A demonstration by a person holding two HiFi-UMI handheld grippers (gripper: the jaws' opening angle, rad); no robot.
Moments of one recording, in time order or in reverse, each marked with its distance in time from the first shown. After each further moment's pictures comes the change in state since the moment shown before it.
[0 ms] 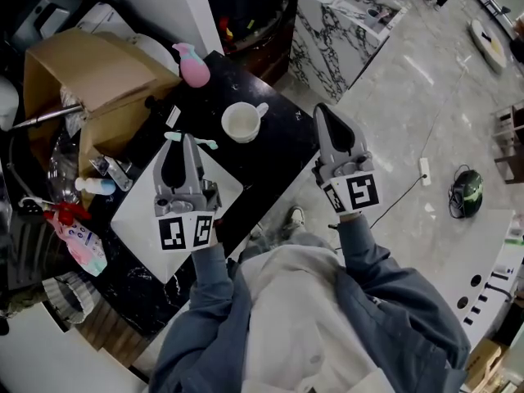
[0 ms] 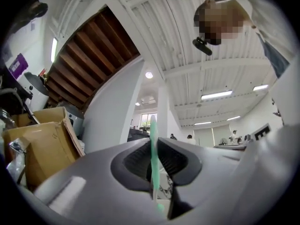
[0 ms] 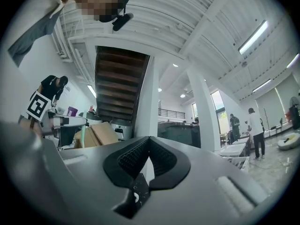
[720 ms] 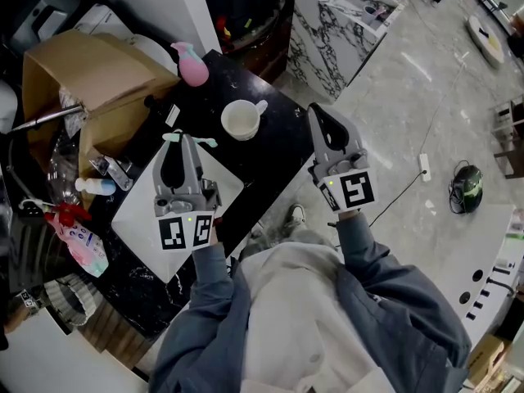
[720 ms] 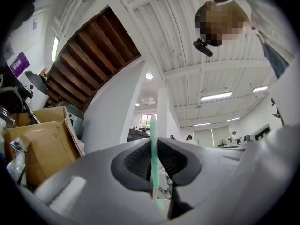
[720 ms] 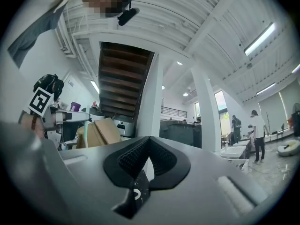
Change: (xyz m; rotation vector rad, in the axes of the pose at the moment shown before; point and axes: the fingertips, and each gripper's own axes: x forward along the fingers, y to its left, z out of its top) left arm -0.006 0.002 0.002 -0.013 -0.014 -0.004; right arm 0.001 0.015 -0.003 -0.046 0.032 0.026
